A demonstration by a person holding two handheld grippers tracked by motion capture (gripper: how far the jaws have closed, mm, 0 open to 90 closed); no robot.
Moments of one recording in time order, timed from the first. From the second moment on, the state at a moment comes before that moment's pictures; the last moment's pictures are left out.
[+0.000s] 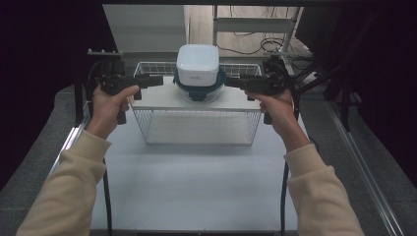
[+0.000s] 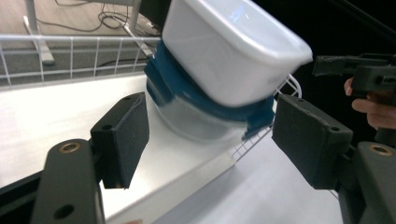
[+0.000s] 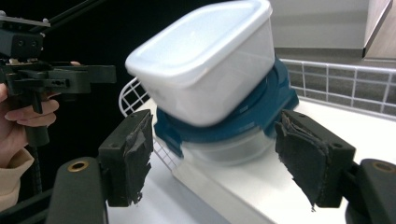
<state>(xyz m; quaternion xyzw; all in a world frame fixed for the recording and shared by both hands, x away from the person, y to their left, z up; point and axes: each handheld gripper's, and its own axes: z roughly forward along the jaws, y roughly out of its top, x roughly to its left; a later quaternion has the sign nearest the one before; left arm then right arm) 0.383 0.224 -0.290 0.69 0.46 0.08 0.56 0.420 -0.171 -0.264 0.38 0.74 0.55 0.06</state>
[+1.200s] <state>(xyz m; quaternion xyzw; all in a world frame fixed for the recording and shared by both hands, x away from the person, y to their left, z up) 0.262 0.217 -0.410 0.74 0.46 0.14 0.48 0.286 -0.222 -0.370 0.36 0.77 0.49 0.17</state>
